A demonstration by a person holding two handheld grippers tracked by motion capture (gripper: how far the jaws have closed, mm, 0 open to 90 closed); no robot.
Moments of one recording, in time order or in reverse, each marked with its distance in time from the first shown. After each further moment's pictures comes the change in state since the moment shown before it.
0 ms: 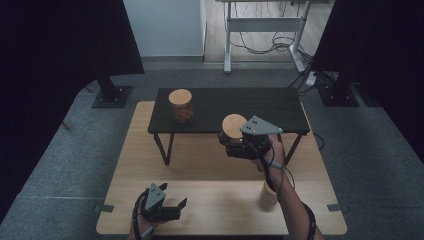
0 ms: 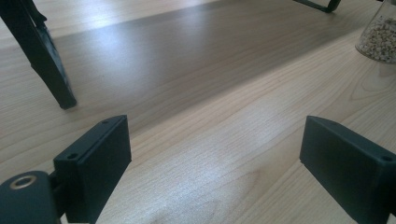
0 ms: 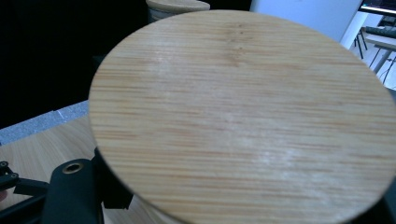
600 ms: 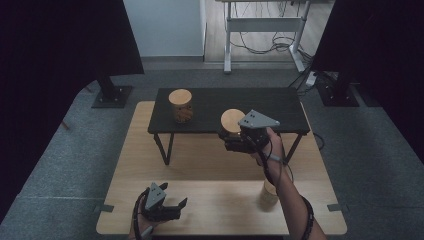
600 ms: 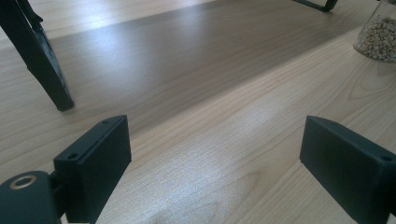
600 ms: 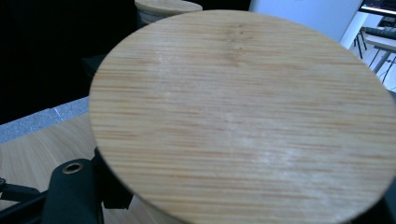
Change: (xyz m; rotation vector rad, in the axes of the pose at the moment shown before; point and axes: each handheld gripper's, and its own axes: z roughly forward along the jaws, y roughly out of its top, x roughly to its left) left arm 0.003 0.000 0.002 0.002 -0.011 0.005; right arm -0.009 0.008 0.012 0.009 -0.001 -0.012
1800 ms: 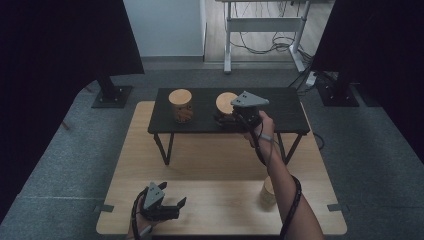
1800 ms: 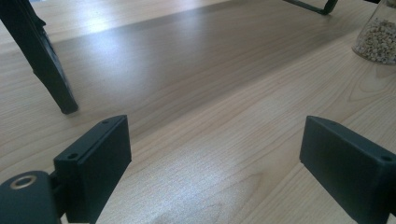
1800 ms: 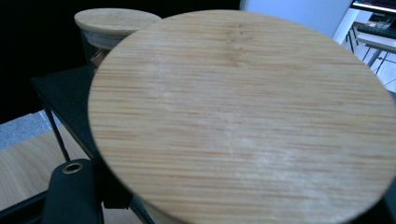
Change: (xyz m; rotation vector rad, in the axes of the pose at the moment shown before) left arm 0.003 0.001 -0.003 -0.011 -0.003 0.004; right arm -0.027 0.022 0.044 0.021 -0.032 0.010
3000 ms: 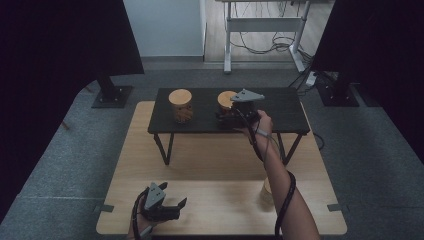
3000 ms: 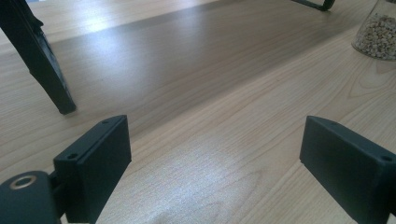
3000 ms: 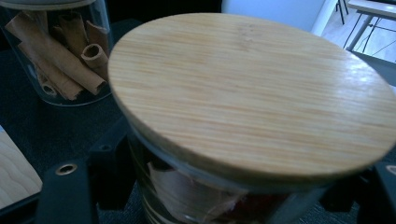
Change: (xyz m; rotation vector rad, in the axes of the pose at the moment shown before) left arm -0.002 -0.001 0.001 0.005 0.000 0.012; right arm -0.016 -0.012 0.028 0.089 -0.052 0.056
